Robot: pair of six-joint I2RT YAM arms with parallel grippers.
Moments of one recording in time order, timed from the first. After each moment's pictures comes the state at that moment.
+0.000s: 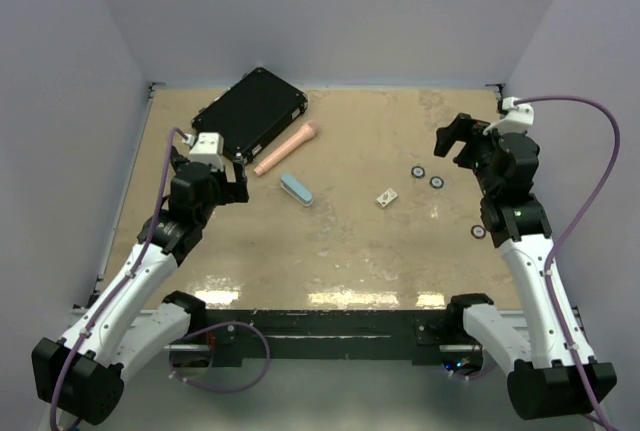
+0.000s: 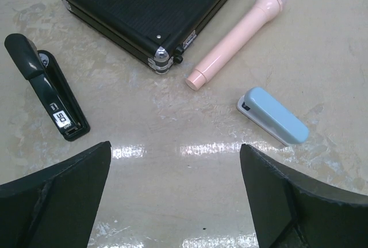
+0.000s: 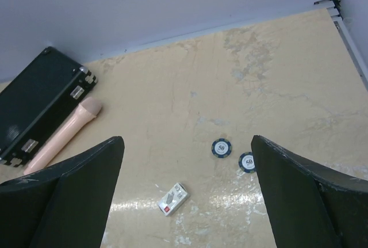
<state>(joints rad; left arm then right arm) -0.36 0.86 0.70 -0.27 -0.26 -0.19 0.08 0.89 0.97 -0.26 0.08 0.30</state>
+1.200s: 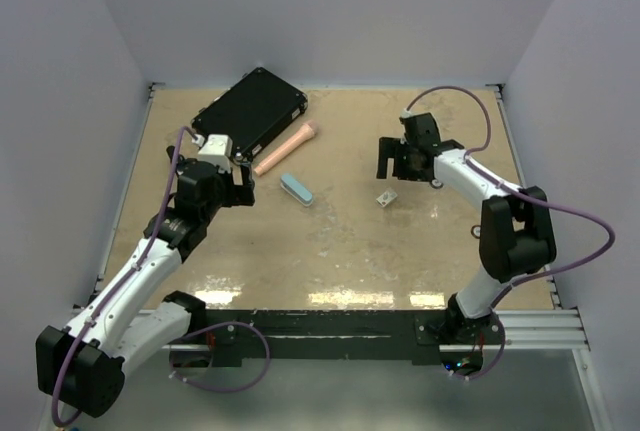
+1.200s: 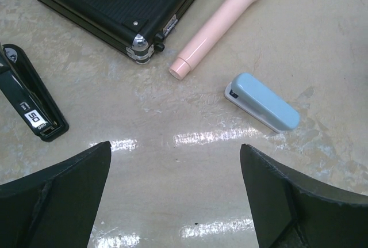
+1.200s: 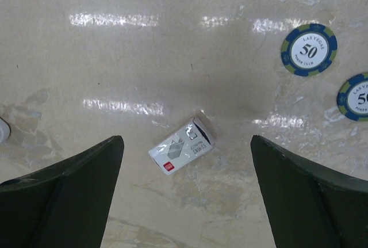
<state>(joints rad) -0.37 0.91 0.69 -0.25 -0.19 -0.19 0.27 1.65 1.14 -0.45 0.00 0.32</state>
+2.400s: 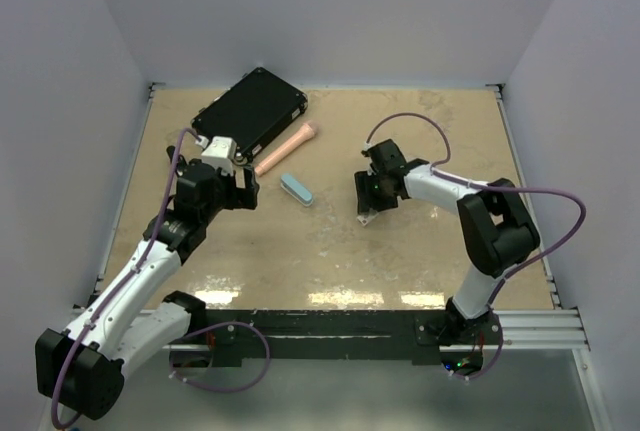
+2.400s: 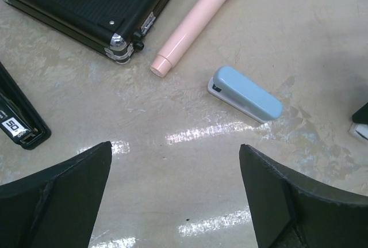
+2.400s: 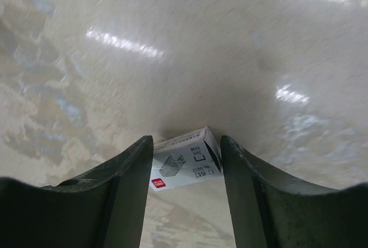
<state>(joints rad) -0.37 0.89 0.67 -0.24 -0.12 -0.18 0.46 1.76 1.06 -0.42 -0.07 0.31</state>
